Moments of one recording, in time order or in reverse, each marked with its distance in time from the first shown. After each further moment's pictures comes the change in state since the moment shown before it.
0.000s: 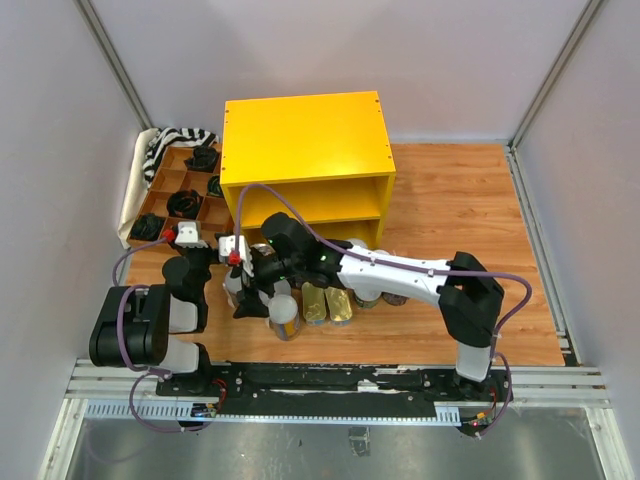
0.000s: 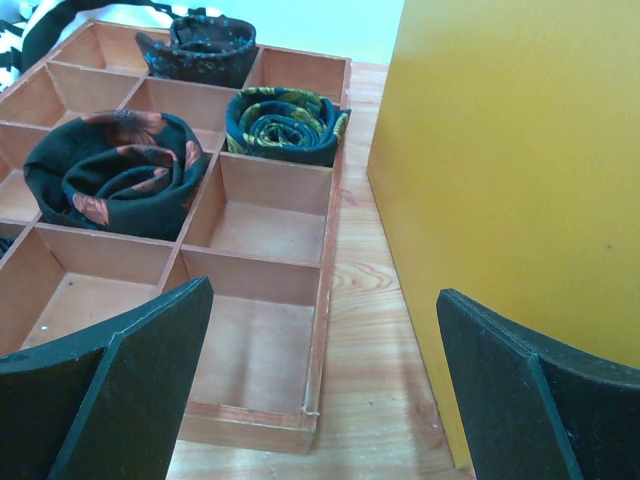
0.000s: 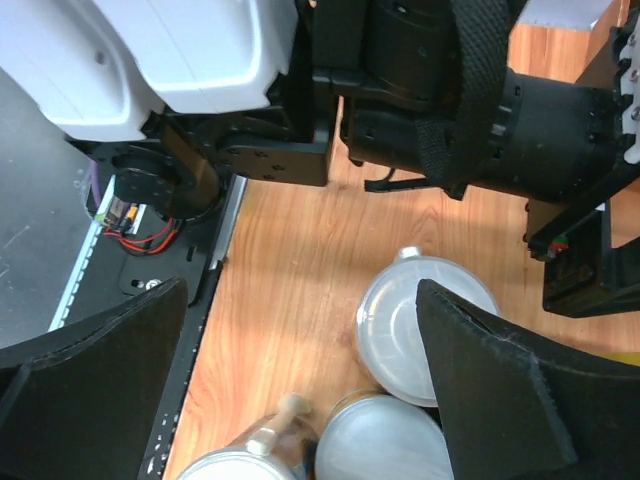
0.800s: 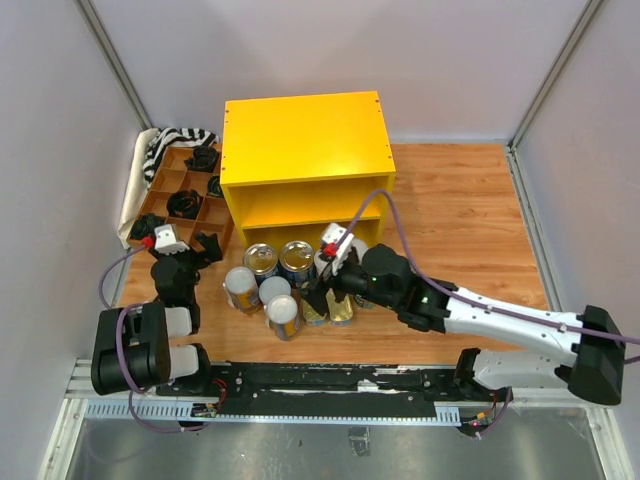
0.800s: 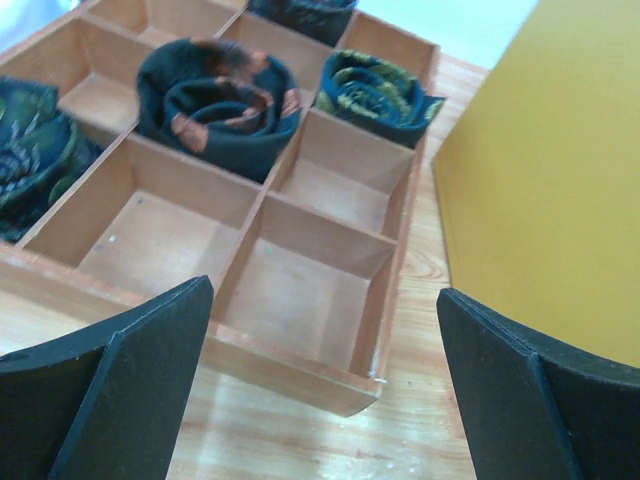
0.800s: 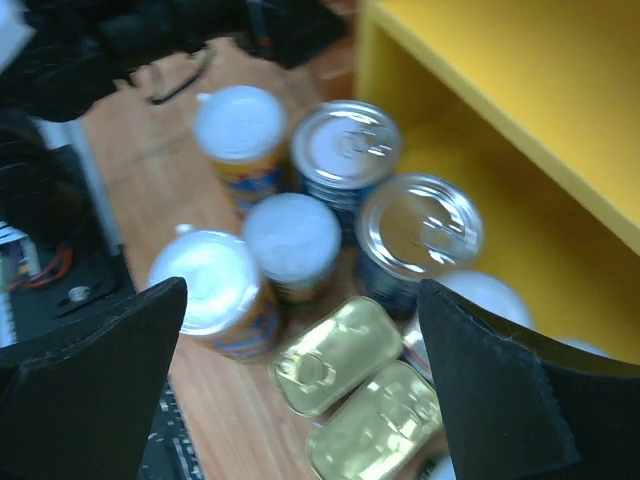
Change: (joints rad) left arm 0.150 -0.130 -0.007 -0.245 0.001 -0.165; right arm -0.005 -0.731 -0.650 0.121 0.716 0.297
